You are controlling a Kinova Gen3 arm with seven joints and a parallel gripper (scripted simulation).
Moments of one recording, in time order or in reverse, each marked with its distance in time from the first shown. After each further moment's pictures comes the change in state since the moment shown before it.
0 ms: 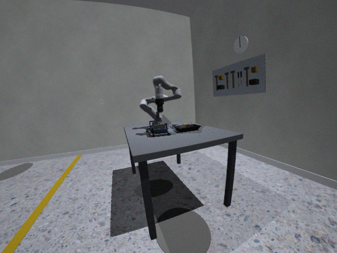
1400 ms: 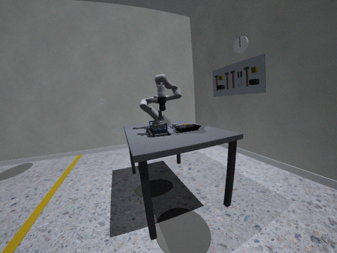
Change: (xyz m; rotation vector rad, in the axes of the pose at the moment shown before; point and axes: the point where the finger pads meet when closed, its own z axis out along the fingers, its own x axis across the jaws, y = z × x) arm -0.011 0.021 -0.013 -0.006 -0.015 0.001
